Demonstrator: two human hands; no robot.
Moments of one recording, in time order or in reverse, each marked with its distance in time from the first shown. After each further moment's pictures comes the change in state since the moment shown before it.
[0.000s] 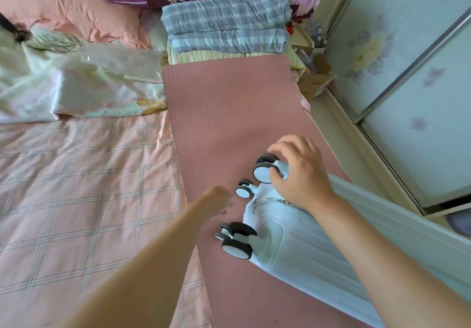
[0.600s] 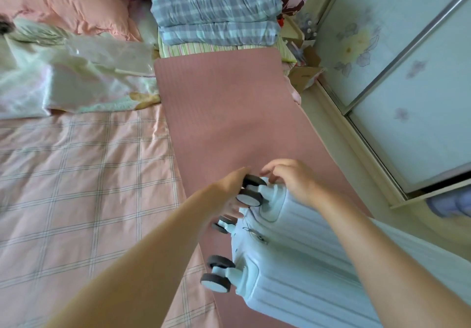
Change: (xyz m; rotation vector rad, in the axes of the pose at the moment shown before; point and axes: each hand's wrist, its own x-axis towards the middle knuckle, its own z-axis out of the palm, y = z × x) left_hand -0.054 0.027 0.004 -0.419 -0.312 -0.061; right_hand -0.015 -0.025 -0.028 0.413 -0.595 0.614
